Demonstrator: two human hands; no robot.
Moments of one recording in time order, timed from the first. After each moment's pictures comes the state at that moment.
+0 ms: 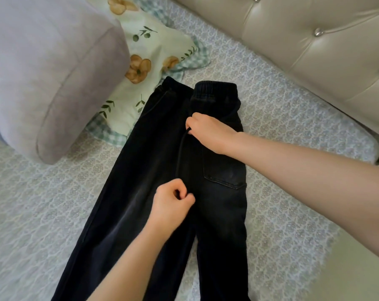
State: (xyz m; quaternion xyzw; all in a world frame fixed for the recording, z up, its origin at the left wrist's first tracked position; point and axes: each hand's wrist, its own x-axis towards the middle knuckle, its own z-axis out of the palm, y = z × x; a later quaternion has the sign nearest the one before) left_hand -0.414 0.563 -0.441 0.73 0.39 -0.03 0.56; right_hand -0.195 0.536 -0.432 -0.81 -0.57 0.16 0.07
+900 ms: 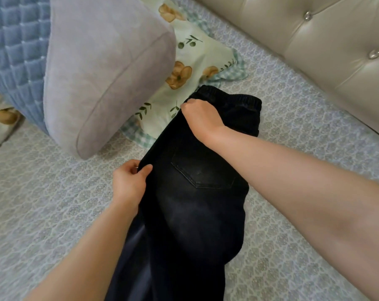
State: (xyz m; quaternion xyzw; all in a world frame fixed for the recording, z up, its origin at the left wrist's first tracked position) left_hand -0.439 0.696 -0.457 0.57 0.60 0.12 0.55; right_hand -0.225 0.655 -0.427 -0.84 -0.54 0.04 0.01
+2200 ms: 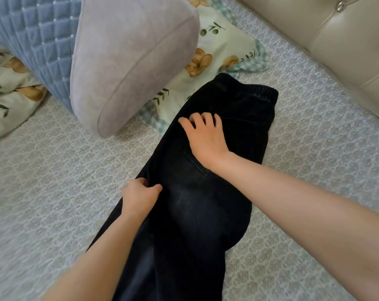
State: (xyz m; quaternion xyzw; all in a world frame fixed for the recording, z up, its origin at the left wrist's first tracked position) left_hand -0.490 0.667 -0.473 0.62 0.63 -0.05 0.45; right_hand -0.289 0.622 -0.465 -0.84 -0.54 0.04 0.02
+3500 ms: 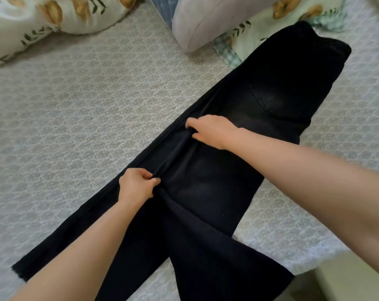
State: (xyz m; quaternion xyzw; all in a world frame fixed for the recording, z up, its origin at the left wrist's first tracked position) left_hand -0.736 0.573 -0.452 0.54 0.71 -0.02 0.45; right_hand -0.485 0.589 -0.449 -0.67 -0.70 0.25 -0.08
